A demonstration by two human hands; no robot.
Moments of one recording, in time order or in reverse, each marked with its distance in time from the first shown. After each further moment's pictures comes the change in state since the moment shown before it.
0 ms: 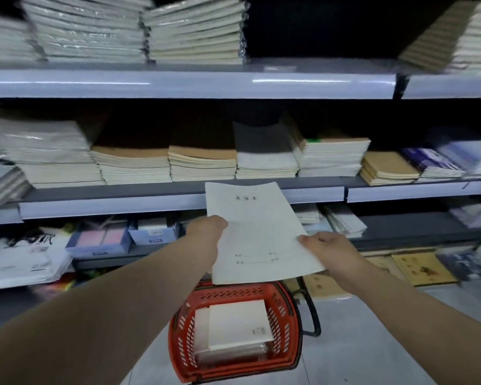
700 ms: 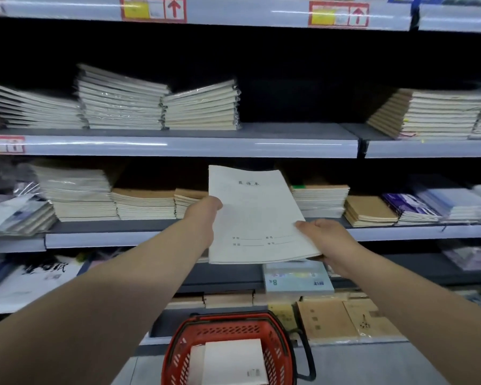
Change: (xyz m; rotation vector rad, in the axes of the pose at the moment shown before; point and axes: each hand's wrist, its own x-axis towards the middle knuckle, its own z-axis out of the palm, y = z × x) left_hand -0.080 0.088 0.014 -0.163 0.002 0.191; right_hand -0.024 -0.104 -0.043 -0.035 0.005 -0.169
